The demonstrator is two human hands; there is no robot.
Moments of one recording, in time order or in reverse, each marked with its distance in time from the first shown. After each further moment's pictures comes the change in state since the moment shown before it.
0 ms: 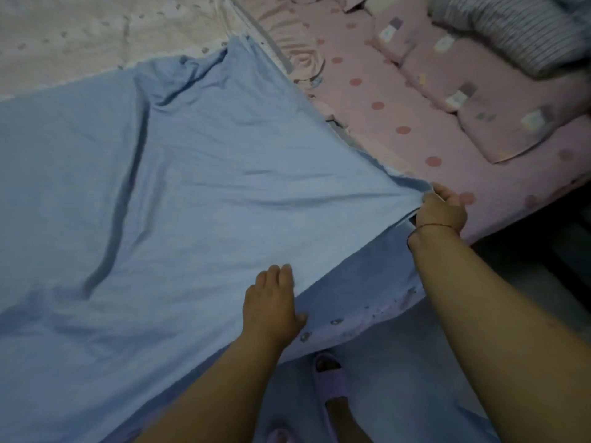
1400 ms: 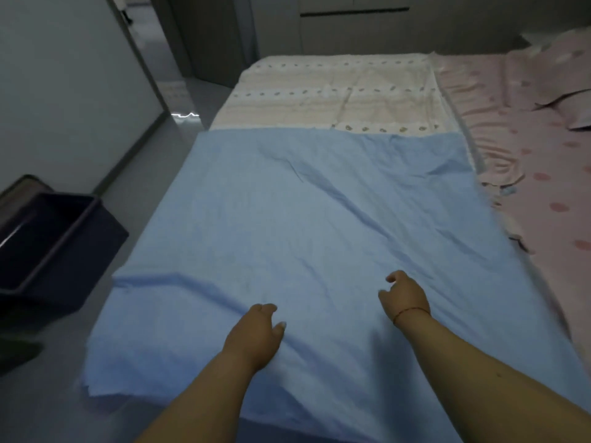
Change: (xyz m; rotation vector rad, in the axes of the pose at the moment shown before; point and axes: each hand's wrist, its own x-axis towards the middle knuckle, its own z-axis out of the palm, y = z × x) left_hand -0.096 -0.195 -0.107 -0.446 0.051 -0.671; right_hand -0.207 0.021 0.183 -1.123 -0.987 -0.544
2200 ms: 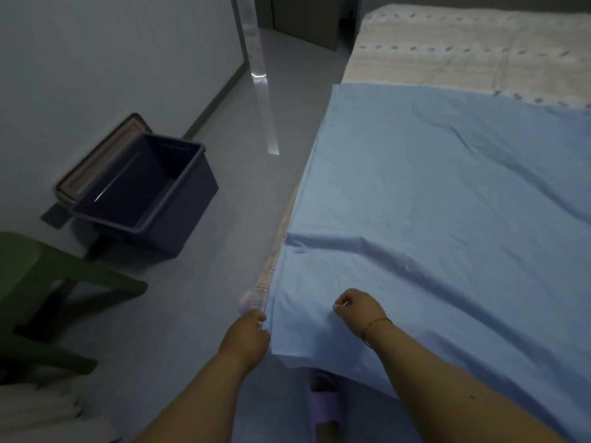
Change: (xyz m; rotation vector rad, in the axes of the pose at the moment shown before) left_hand -0.042 -0.433 -0.104 -0.272 -0.035 -0.378; right_hand -0.188 -0.300 0.356 -0.119 -0.461 -0.211
